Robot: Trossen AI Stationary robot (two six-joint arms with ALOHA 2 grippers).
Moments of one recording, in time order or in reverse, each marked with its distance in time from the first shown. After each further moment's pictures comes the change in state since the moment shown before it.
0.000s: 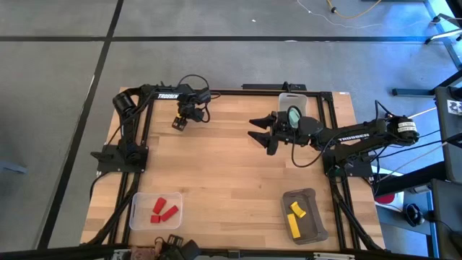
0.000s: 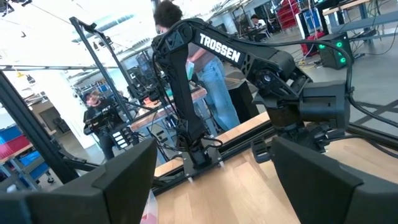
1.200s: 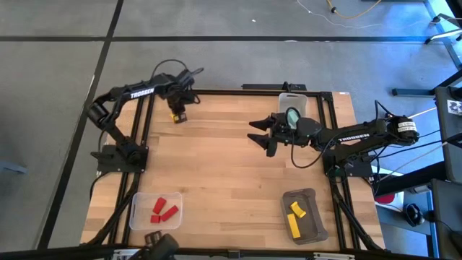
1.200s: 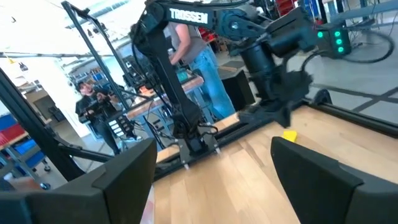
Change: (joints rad) left arm 0.145 -0.334 -0.050 0.033 0.265 -0.471; right arm 0.005 0.000 0.000 -0.049 -0.001 -0.003
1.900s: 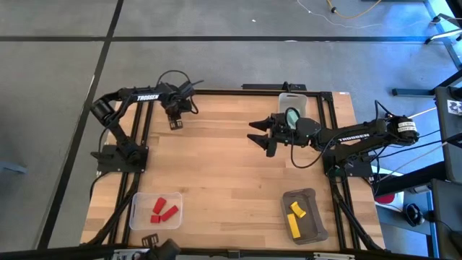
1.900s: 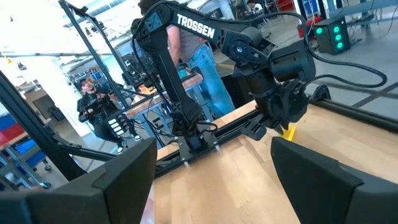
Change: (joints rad) left arm -0.019 0.065 -0.160 0.123 -0.208 0.012; right arm 0.000 0.000 0.000 -0.017 0.000 0.007
